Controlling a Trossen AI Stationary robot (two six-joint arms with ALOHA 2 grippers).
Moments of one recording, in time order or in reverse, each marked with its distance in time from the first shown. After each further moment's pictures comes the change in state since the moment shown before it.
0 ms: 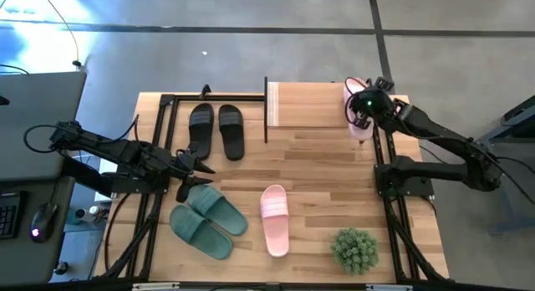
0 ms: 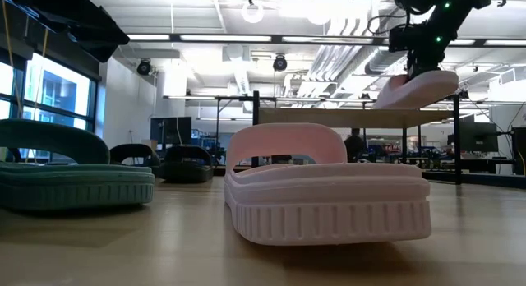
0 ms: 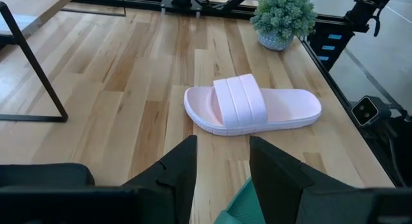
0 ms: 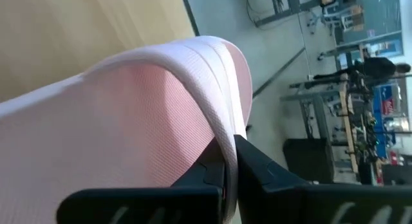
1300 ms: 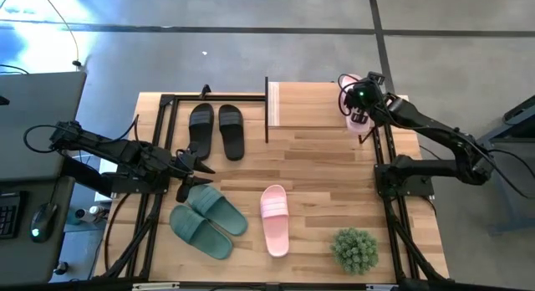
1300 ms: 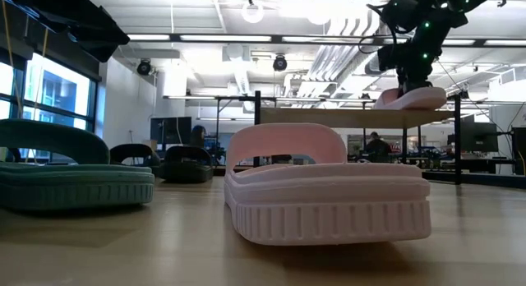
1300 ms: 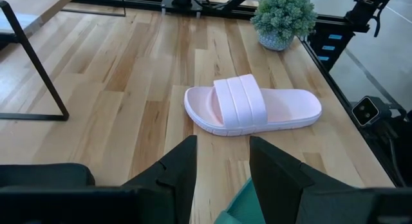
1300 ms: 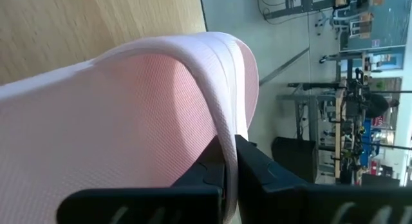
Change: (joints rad) left arm 0.000 0.000 0.000 0.000 0.000 0.000; right arm -0.092 0.143 0.000 0.117 -0.042 -0.186
